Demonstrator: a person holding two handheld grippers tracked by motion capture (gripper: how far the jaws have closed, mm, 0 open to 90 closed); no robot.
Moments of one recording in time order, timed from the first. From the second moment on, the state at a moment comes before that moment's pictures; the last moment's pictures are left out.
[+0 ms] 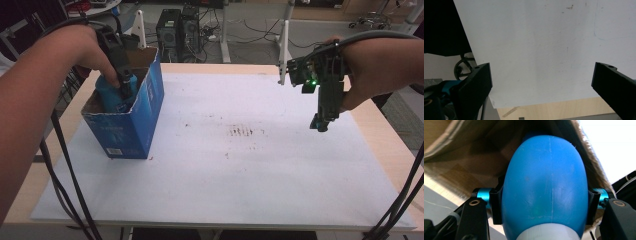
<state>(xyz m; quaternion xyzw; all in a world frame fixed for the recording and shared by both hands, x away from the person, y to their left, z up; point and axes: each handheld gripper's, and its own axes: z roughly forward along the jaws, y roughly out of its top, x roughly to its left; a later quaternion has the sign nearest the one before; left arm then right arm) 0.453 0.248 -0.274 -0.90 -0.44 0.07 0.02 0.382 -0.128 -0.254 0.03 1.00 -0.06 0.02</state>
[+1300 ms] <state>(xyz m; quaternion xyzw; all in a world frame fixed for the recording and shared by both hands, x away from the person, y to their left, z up) 0.453 0.248 -0.291 -0.91 -0.41 0.05 0.02 0.379 -0.134 -0.252 0.03 1.00 -0.06 0.03</state>
